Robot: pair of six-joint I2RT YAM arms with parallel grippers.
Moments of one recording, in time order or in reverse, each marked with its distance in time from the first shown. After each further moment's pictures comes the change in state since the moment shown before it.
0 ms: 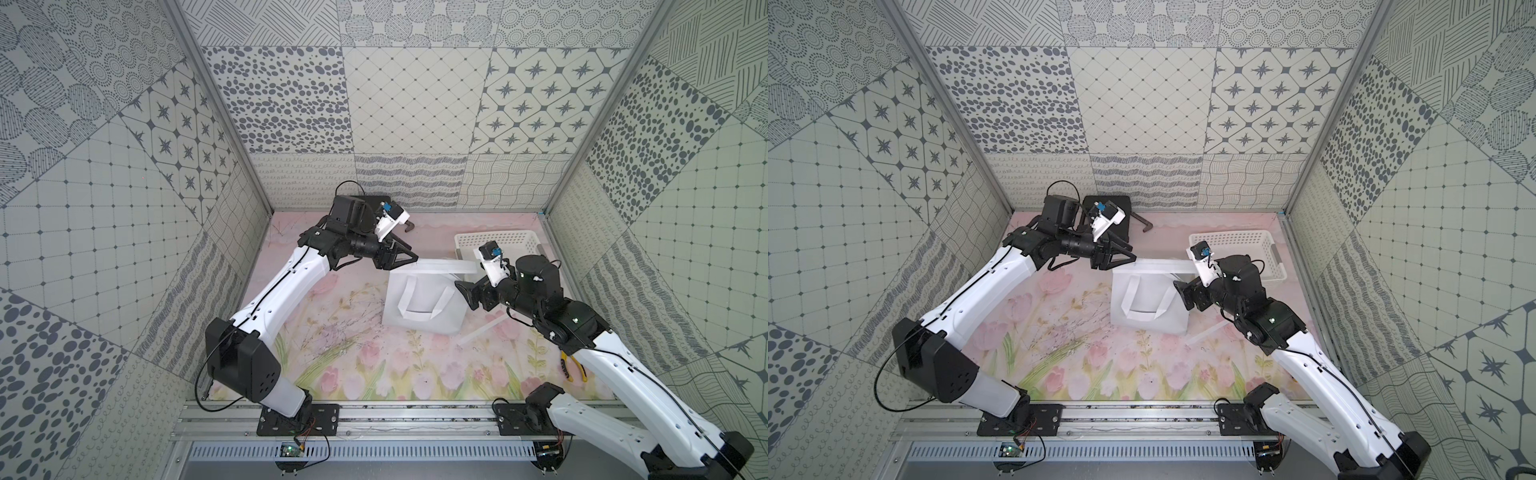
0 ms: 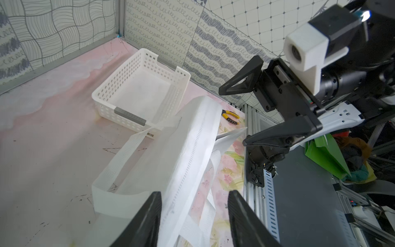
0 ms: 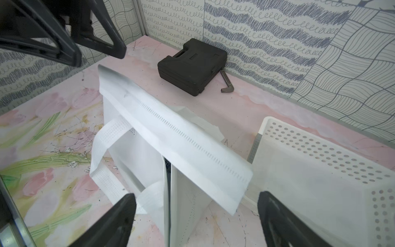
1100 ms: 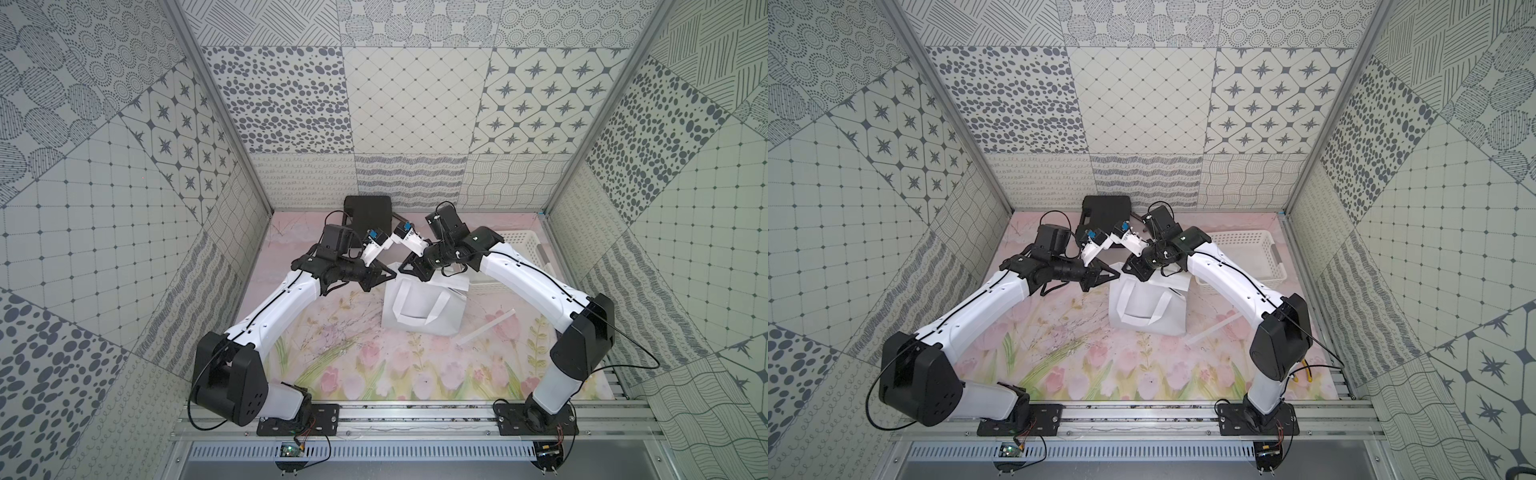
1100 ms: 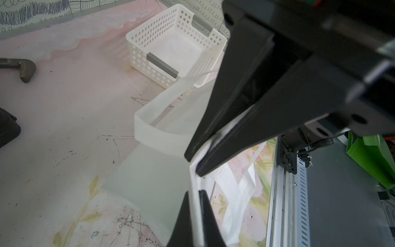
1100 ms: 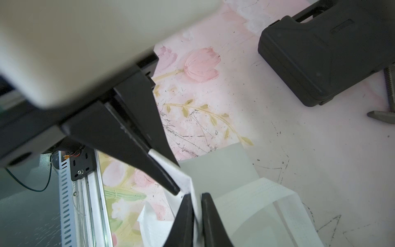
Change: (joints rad) left arm 0.087 -0.163 -0.406 0.166 -0.126 0.018; right arm 0.126 0.858 0.728 -0.274 -0.378 -0.178
